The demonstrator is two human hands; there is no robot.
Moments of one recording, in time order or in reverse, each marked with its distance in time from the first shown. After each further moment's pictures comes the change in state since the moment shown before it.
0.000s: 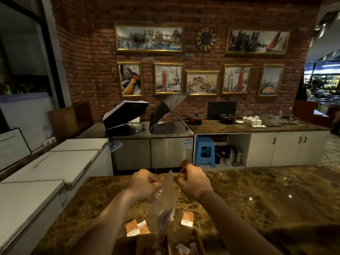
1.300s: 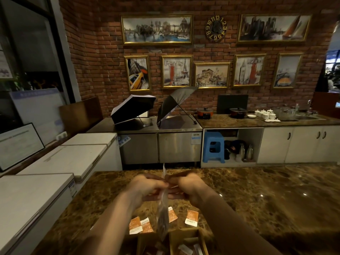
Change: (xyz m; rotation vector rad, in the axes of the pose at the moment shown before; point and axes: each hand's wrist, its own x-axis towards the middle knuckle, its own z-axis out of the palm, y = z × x) left_hand 0.007 0.002 0.016 -0.606 0.025 -0.418; right_hand 0.007 -0.011 0.009 0.960 -0.457 0.461
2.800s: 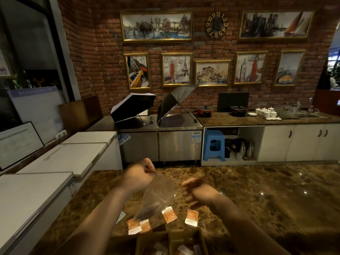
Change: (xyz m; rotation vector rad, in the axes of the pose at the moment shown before) left_hand 0.025 0.008 -0.021 0.642 0.163 0.400; right_hand 0.026 0.033 -0.052 -0.450 -0.010 -0.013
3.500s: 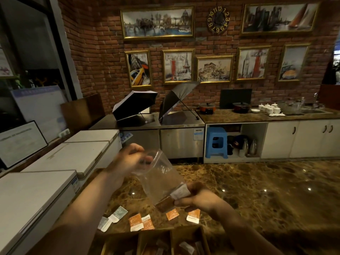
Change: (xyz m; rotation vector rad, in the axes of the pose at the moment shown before) left_hand -0.004 0.011 -0.041 -0.552 0.037 -0.084; right_hand -0.004 0.020 0.007 0.031 -0.117 -0.178
